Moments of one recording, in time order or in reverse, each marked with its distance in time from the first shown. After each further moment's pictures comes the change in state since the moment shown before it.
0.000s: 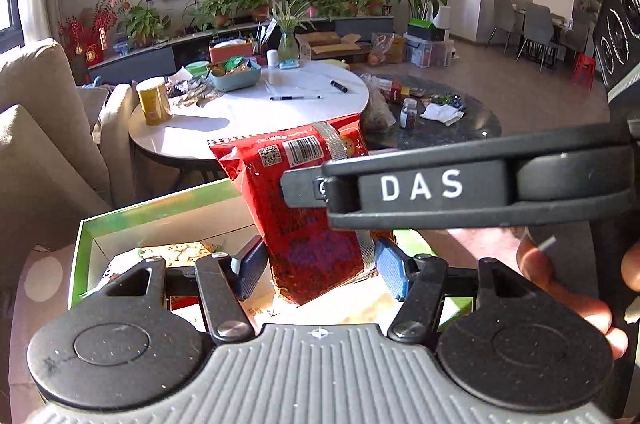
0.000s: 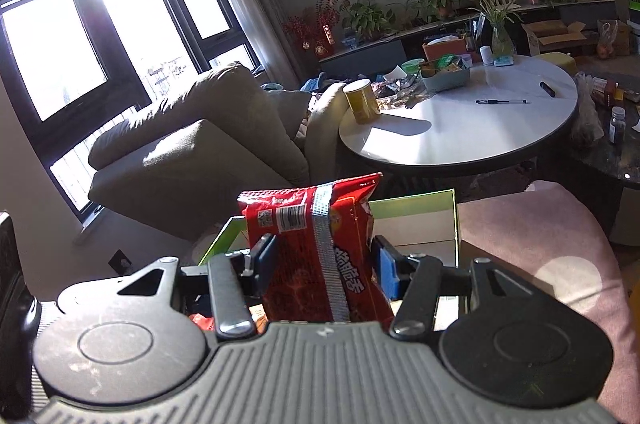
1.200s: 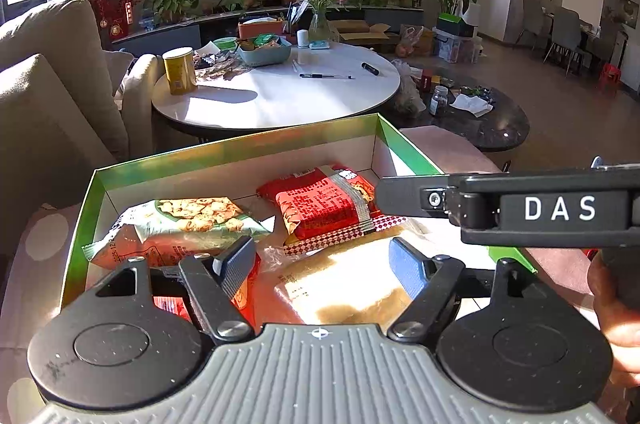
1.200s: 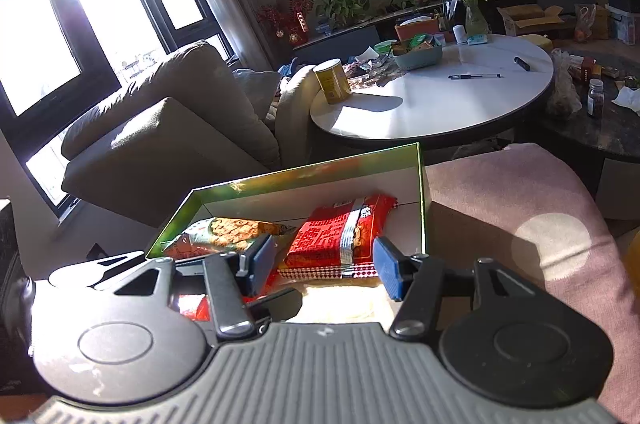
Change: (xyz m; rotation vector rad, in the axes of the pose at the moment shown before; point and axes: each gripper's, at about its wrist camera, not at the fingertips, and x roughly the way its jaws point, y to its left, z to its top) left arm 0.011 0.017 -0.024 -0.071 0.028 0.058; right arm 0.000 -0.011 -0.026 0.028 0.020 -0.061
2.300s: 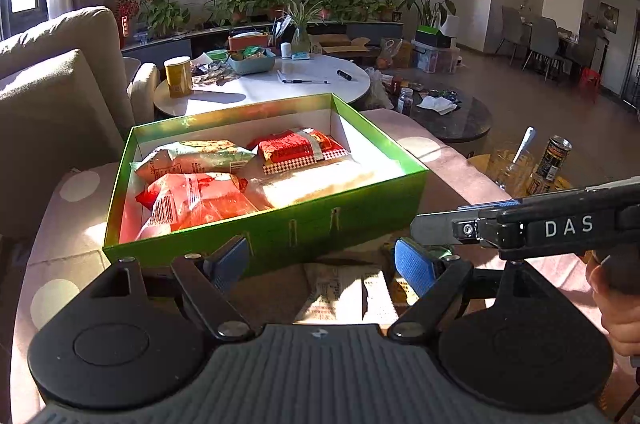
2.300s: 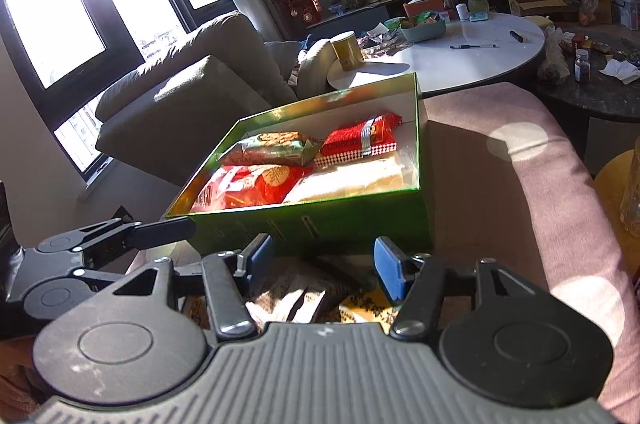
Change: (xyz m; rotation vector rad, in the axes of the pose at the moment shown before) left arm -0.109 -0.020 -0.071 0.018 -0.051 -0.044; right arm -0.083 0.017 -0.072 0.009 0.065 0.025
